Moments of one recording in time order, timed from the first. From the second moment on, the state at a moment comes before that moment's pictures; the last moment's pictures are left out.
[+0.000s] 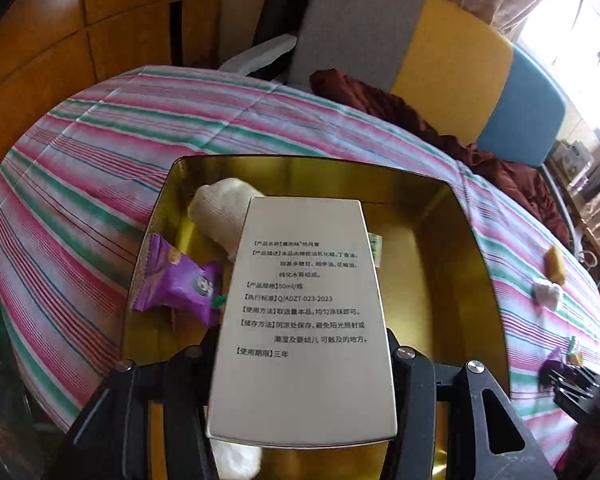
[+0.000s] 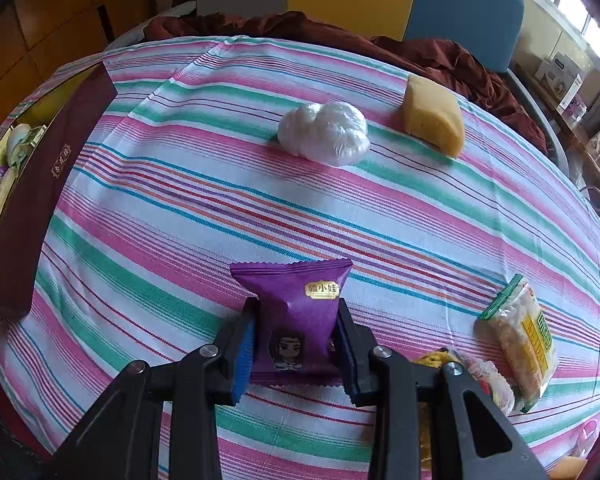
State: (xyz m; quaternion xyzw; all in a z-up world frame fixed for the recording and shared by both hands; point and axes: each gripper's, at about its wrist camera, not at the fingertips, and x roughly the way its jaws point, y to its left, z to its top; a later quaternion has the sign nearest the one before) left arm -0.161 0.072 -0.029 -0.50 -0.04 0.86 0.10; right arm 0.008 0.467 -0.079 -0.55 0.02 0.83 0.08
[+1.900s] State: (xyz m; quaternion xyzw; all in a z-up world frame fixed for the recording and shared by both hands) left arm -0.035 -0.028 0.002 -0.37 -0.04 0.93 0.04; right arm -0.064 0.152 -0.061 -0.54 0.04 0.81 -0.22
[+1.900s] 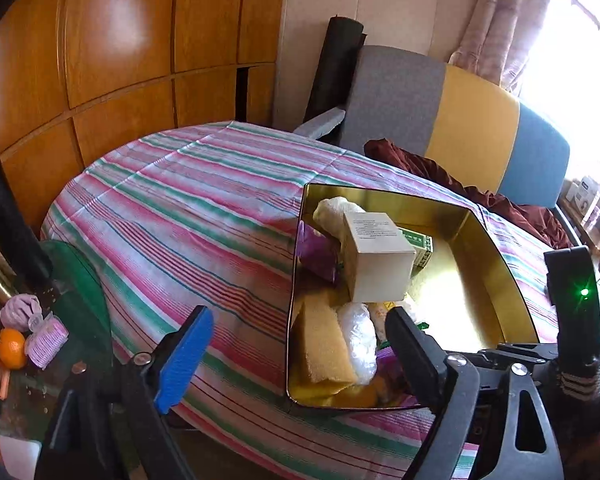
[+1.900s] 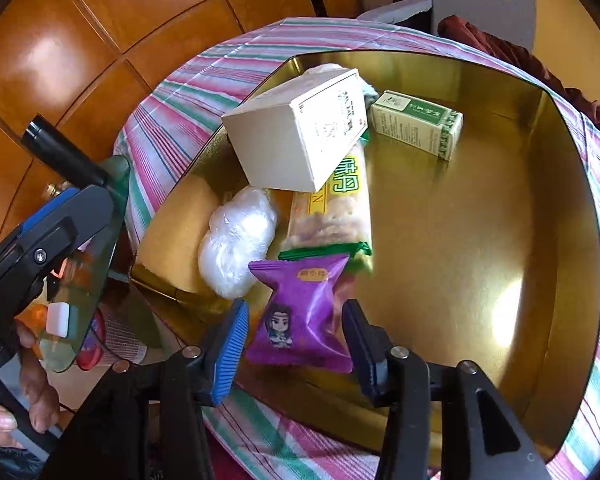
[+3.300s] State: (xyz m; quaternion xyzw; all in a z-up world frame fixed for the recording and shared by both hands) left arm -0.015 0.191 0.030 -0.35 0.13 0.90 0.24; right arm 0.077 0.608 -0.008 -0.37 0.30 0.84 0.27
